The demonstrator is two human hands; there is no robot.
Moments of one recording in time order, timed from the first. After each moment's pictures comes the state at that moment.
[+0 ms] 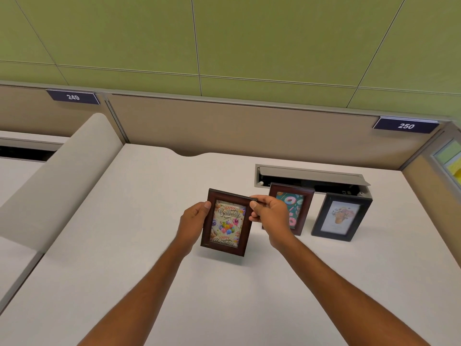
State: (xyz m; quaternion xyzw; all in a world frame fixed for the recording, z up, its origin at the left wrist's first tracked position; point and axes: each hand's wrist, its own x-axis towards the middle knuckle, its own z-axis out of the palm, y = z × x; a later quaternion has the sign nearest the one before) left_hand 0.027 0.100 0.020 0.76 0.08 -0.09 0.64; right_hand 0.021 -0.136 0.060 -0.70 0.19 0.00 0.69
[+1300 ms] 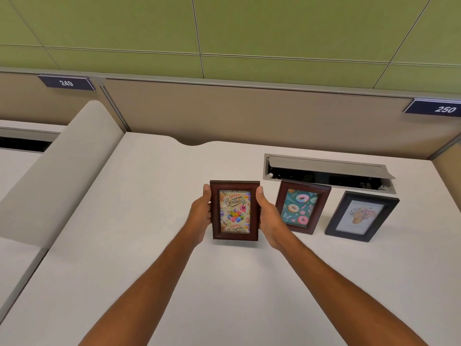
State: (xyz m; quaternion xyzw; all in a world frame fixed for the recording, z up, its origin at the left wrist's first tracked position) left_hand 0.067 0.075 0.025 0.66 0.22 -0.17 0.70; right_hand 0.055 -0.125 0.010 -0.60 0.18 0.20 0.75
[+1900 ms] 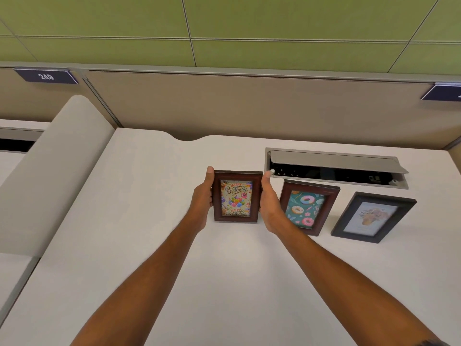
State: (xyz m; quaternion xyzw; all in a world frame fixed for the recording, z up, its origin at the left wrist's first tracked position) left_hand 0.127 0.062 0.016 0.69 0.19 -0.15 0.68; right_hand 0.121 -0.126 -0.014 -0.57 0.21 0.16 0.78
